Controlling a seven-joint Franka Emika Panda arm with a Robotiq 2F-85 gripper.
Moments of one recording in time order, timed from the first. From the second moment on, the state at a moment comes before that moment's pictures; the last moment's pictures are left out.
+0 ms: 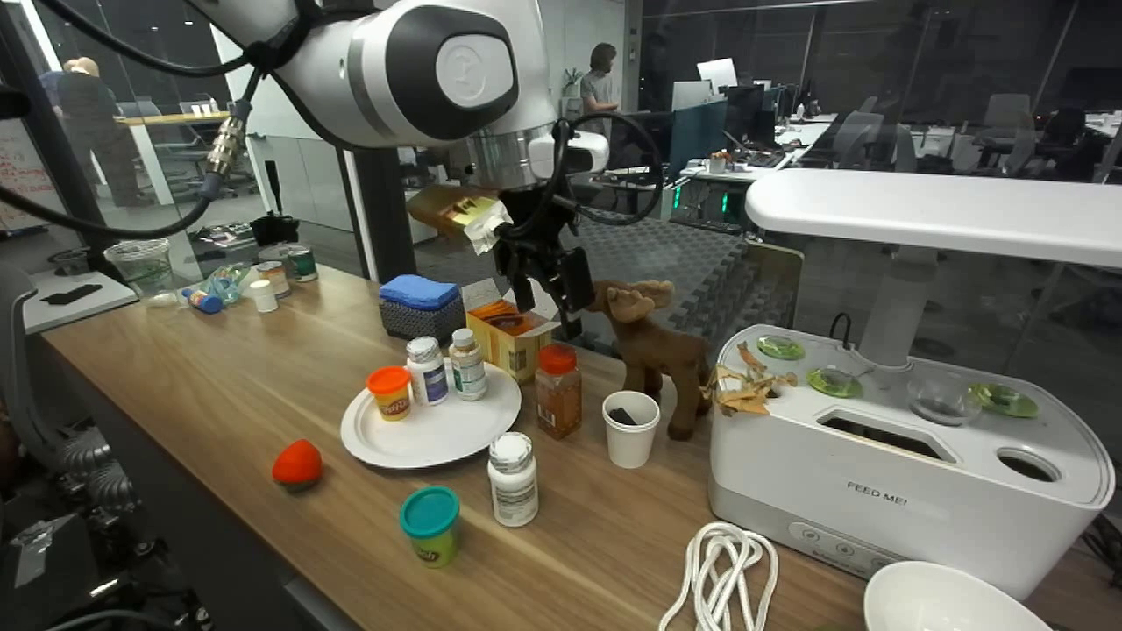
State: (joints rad) arm 0.06 0.30 -0.06 -2.00 -0.13 2.44 0.25
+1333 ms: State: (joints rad) arm 0.07 0.40 -0.13 -1.96 -0.26 2.43 0.34
